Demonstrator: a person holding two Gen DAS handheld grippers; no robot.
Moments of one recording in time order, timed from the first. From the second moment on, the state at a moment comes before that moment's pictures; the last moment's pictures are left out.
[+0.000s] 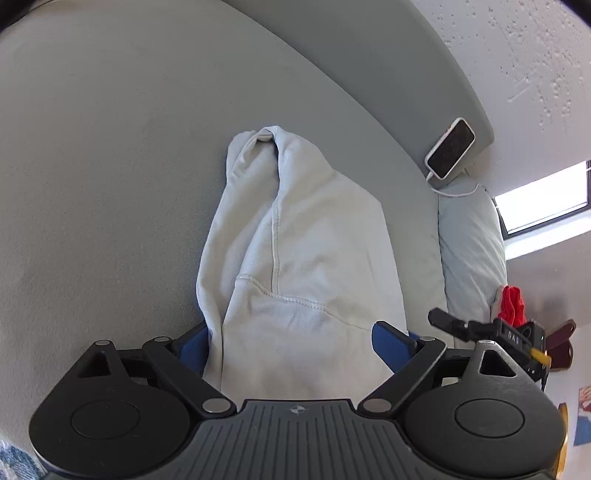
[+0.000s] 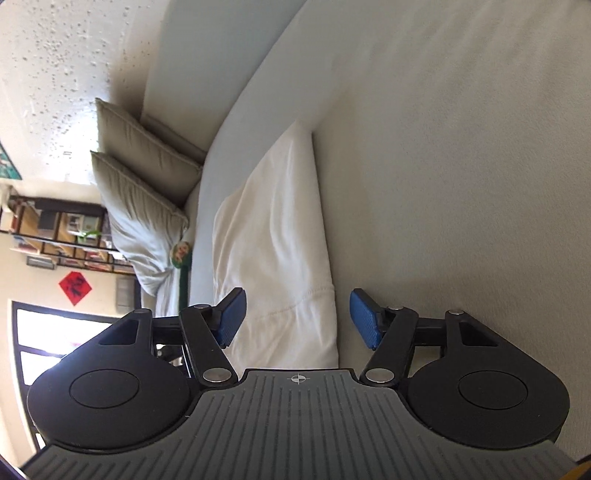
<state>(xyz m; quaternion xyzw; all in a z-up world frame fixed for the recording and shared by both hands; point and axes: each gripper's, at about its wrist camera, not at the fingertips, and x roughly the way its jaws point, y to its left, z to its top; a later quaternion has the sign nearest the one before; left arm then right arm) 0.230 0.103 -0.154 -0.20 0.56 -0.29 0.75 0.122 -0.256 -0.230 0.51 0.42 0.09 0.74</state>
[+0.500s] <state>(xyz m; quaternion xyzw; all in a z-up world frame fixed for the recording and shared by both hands) 0.255 0.057 -0.169 -0.15 0.54 -0.29 0.78 0.212 -0.244 -0.253 0.46 0.38 0.09 0.79</state>
